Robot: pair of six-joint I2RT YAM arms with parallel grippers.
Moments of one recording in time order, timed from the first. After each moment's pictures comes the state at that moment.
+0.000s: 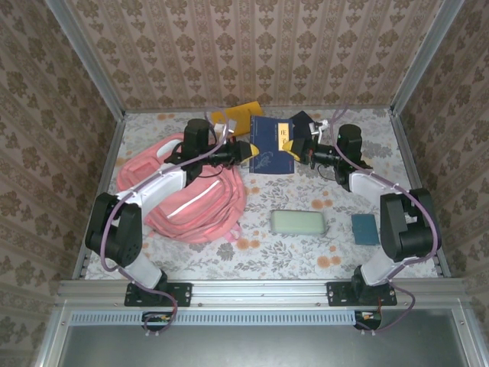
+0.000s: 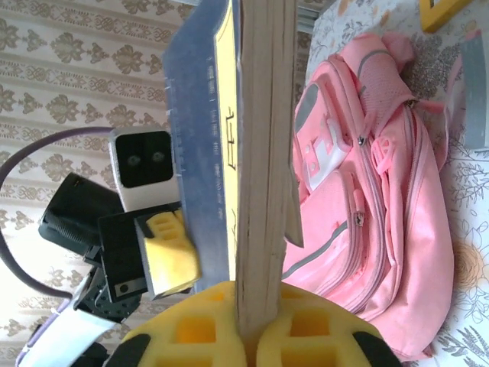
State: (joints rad) left arm -0.50 1.61 1.12 0.09 0.85 -0.90; right arm 0.11 1.60 0.91 0.50 -1.04 1.13
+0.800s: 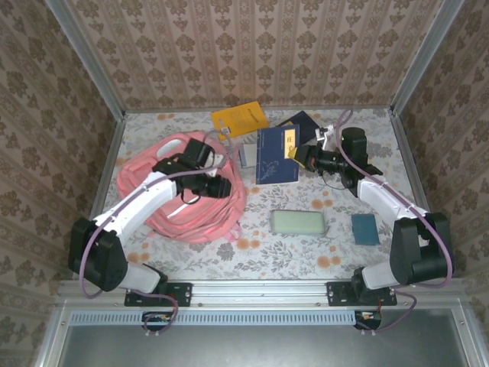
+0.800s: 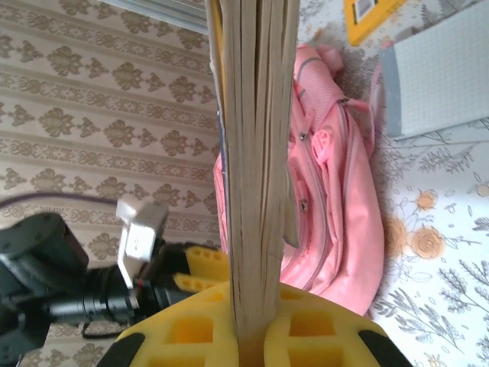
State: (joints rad) left arm -0.58 1.42 1.11 -0.80 0.24 -0.25; right arm 0.12 1.42 0.89 0.10 -0.88 0.88
